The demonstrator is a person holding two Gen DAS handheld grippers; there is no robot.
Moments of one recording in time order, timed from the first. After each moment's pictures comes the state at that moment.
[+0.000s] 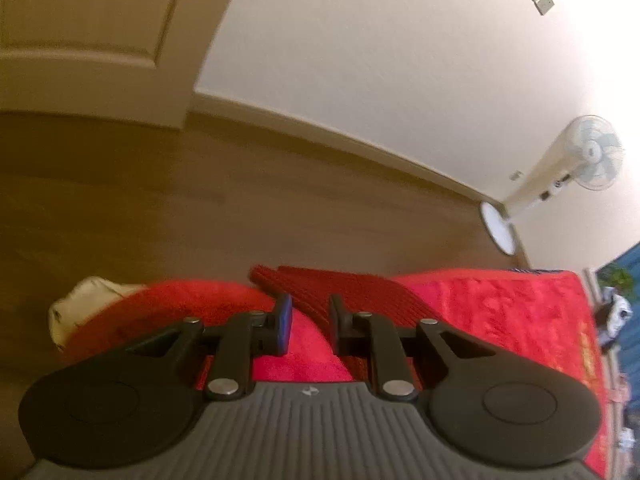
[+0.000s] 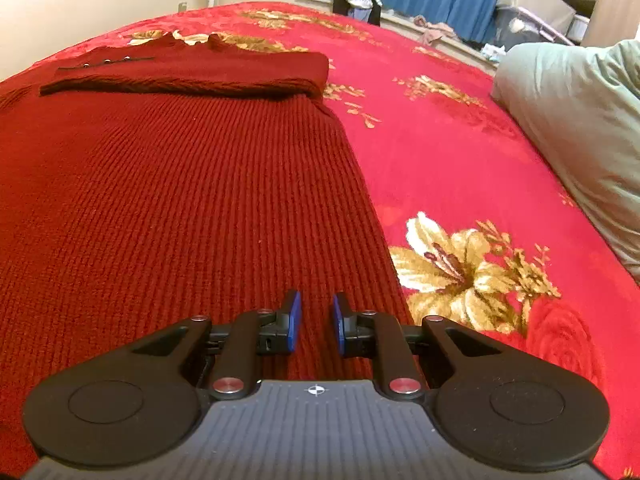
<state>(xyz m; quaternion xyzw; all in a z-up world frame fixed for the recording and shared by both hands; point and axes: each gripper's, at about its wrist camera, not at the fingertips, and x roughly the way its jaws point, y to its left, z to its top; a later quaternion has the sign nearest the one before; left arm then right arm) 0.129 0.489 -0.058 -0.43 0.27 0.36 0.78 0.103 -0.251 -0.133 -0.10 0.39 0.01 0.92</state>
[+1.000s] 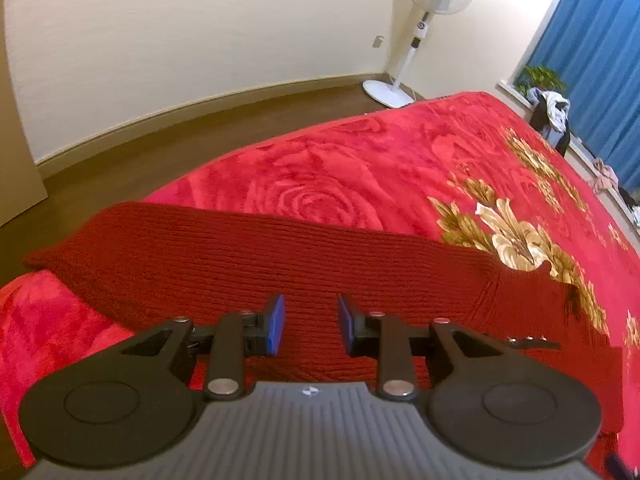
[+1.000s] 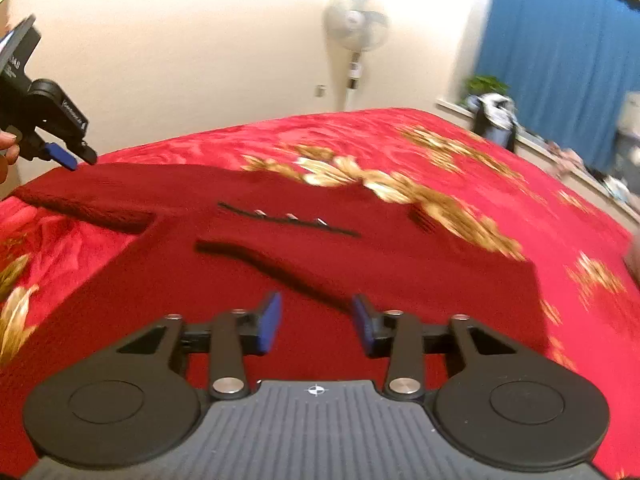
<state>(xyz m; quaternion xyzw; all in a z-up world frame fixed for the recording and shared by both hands) 0.268 0.305 -0.019 -0.22 0.38 0.19 0.88 0.232 -0.037 -0.062 -0.15 0.27 0.22 0.92</state>
